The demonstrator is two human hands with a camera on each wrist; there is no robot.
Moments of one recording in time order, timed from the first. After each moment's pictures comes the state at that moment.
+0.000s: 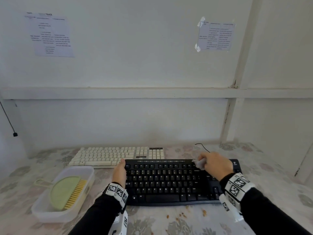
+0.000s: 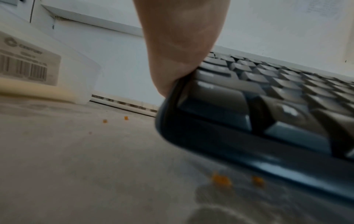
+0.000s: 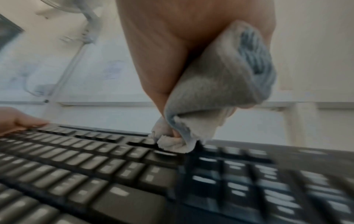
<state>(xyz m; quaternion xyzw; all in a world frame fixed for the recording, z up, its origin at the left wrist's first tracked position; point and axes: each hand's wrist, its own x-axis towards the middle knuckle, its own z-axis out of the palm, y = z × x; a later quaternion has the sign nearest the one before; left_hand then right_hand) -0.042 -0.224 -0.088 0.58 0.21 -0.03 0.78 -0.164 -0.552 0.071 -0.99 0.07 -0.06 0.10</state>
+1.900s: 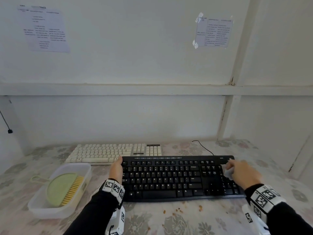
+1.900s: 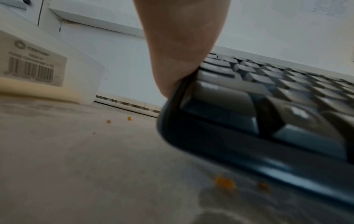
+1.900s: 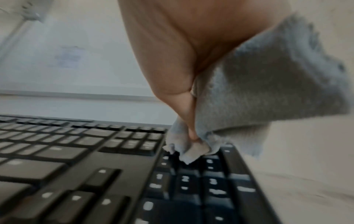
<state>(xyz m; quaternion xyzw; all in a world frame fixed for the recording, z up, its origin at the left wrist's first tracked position) -0.008 -0.211 -0.137 0.59 0.22 -0.04 0.77 -0.174 -0.664 0.009 -0.99 0.11 -0.09 0.00</state>
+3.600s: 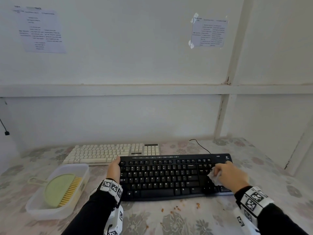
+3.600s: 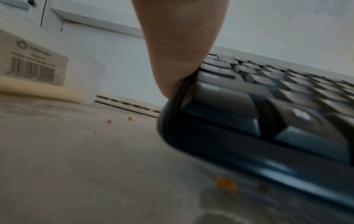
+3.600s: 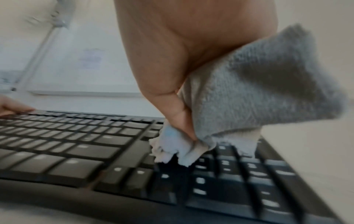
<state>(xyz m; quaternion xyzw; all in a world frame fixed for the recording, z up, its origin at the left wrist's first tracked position) -0.078 -0.234 -0.044 0.57 0.21 -0.05 0.79 -0.211 -0.597 0.042 -0.98 0.17 -0.04 0.10</state>
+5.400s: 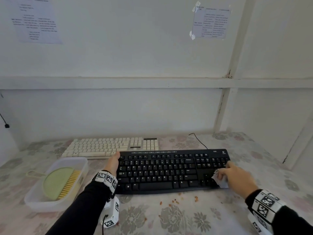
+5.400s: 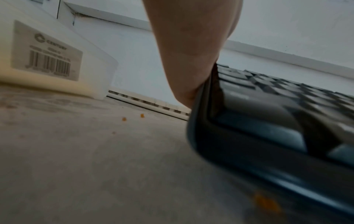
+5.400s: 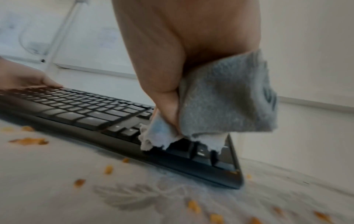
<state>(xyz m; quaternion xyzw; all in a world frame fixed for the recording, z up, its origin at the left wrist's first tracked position) -0.093 -0.239 -0.024 0.57 0.24 -0.14 0.78 -0.226 -0.626 0.015 -1.00 0.09 0.00 -0.01</state>
